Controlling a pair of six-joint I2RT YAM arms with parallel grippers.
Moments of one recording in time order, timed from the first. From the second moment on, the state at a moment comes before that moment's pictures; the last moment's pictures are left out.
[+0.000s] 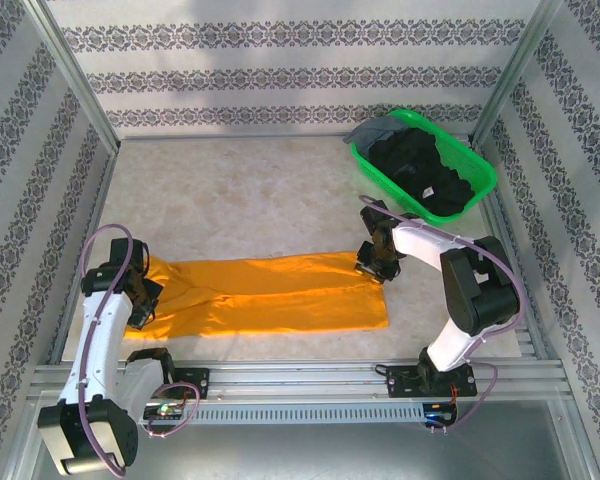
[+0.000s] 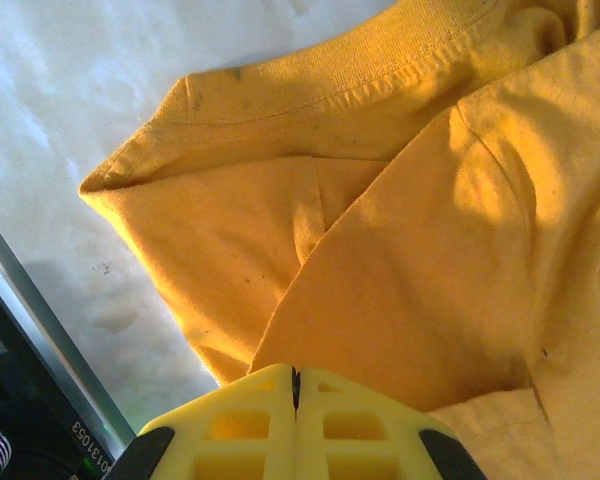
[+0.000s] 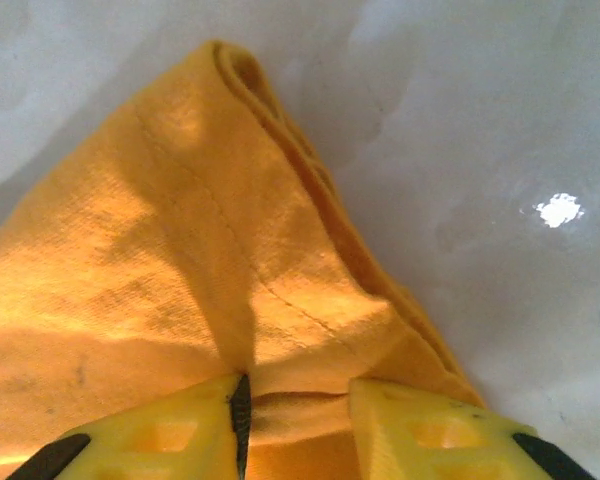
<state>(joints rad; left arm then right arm) 0.19 0.90 0.72 -1.18 -0.13 -1.00 0.33 1.68 0.95 -0.73 -0.14 0.89</state>
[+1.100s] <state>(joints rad) -0.26 0.89 0.64 -1.06 0.14 -1.30 0.11 1.85 1.20 -0.88 -0.08 0.78</state>
